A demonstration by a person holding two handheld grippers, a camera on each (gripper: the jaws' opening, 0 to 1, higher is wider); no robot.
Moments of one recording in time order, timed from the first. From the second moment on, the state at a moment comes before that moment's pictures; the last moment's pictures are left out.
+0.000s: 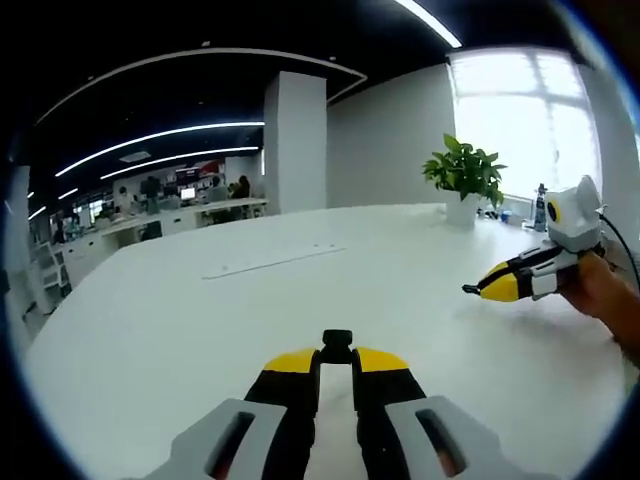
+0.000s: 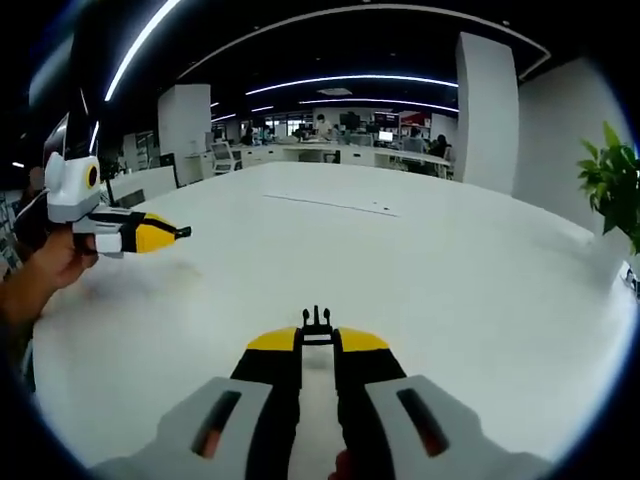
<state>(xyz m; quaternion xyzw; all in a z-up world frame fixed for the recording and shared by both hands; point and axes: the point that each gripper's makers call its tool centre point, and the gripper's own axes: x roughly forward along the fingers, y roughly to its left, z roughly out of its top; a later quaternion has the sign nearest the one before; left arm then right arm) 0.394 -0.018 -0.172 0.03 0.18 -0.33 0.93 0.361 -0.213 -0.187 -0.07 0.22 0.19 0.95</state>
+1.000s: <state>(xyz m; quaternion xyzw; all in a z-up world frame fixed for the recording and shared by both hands) 0.331 -0.015 -0.174 0.02 0.17 -0.37 0.91 0.308 -0.184 -0.199 -0.07 0.23 0.24 0.94</state>
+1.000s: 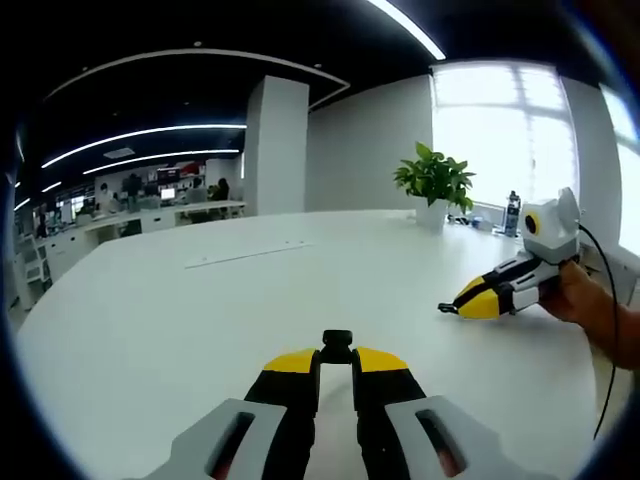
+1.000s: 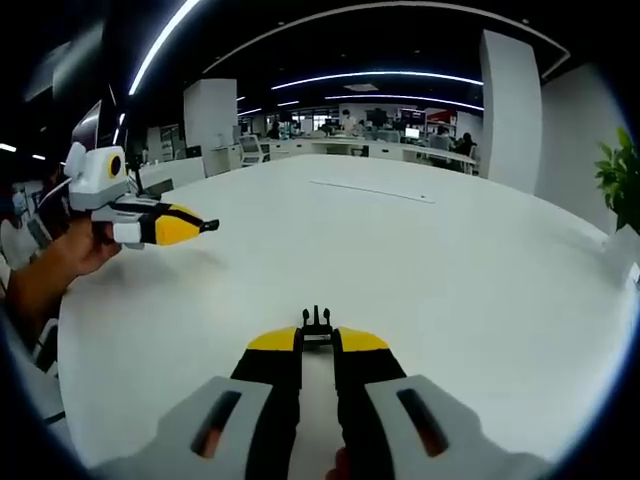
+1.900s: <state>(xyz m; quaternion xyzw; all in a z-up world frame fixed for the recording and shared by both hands) 0.305 -0.011 -0.179 0.02 0.16 -0.37 0.91 0.277 -0.176 -0.197 -0.09 0.20 0.24 0.94</state>
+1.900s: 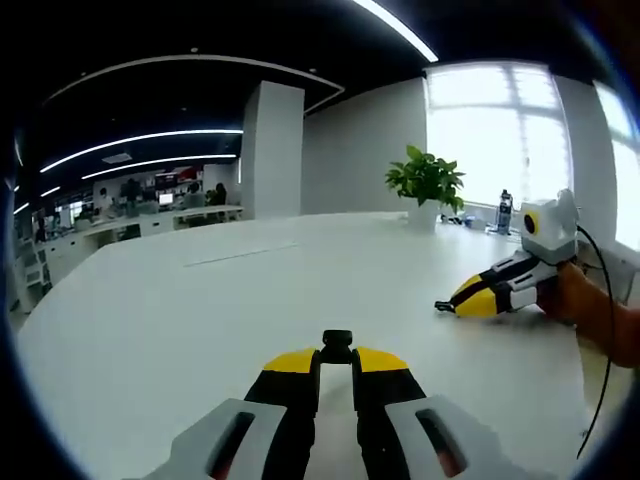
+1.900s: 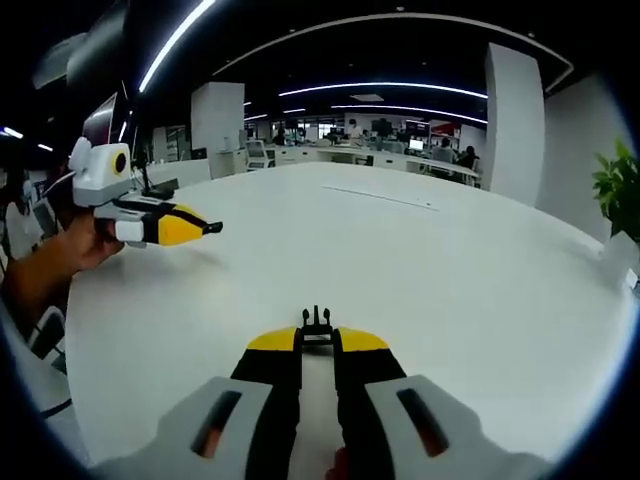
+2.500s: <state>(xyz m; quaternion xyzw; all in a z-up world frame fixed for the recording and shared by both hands) 0.274 0.000 -0.180 0.01 0.15 -0.37 0.92 0.254 -0.171 -0.189 -0.10 0.18 0.24 0.95</state>
